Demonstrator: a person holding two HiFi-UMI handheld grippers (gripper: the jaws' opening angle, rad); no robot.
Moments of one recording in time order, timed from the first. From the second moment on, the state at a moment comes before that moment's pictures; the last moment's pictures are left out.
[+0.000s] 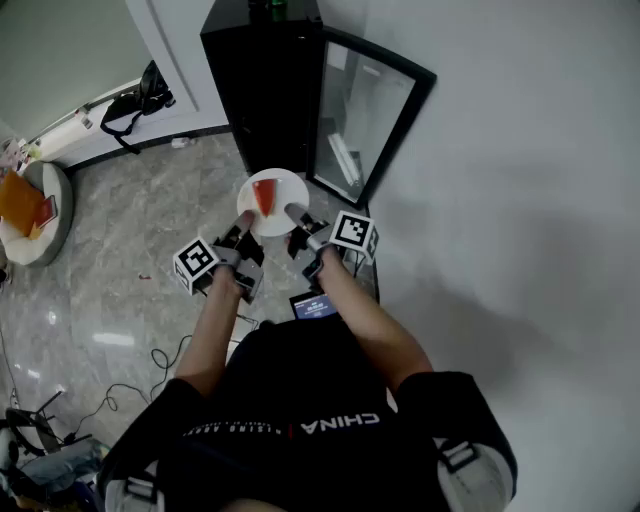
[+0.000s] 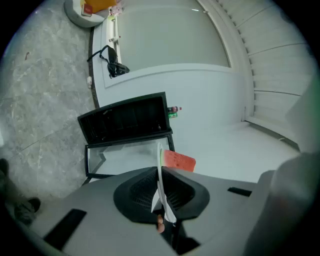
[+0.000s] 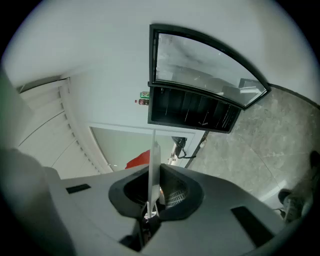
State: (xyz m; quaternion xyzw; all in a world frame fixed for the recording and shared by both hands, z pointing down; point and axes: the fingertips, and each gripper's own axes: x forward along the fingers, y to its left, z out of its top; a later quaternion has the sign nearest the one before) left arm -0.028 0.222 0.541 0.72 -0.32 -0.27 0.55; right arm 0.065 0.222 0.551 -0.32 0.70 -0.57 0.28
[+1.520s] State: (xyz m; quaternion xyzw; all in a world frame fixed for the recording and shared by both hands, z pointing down) left arm -0.028 0.221 0.538 0.72 -0.28 -0.31 0.56; right arm 0.063 0.221 0.548 -0.31 0.69 -0.58 0.29
